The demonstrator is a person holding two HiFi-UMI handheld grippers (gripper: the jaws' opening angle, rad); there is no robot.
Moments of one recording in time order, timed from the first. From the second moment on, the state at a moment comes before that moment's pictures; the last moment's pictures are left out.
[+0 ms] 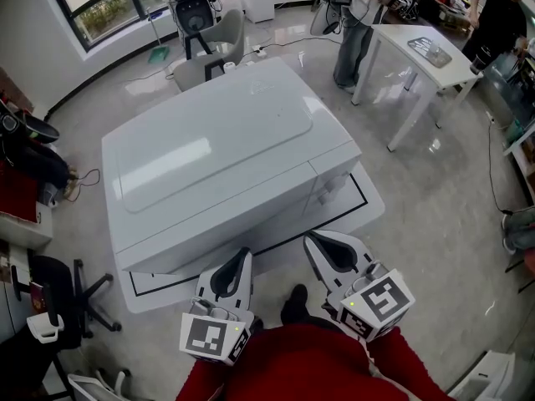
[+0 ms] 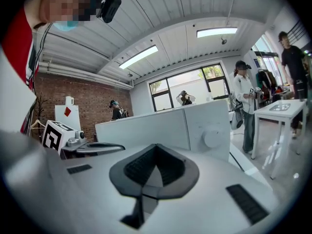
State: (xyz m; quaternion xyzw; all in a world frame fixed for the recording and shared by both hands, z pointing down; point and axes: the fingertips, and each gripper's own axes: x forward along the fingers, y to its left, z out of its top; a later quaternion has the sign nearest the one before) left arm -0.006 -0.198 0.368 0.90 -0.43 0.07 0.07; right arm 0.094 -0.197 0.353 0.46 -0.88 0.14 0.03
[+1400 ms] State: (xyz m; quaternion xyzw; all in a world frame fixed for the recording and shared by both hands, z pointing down) left arm -0.007 -0.170 0.369 0.91 -0.40 0.06 0.05; right arm 0.111 -0.162 0.371 0.48 -0.86 0.15 0.04
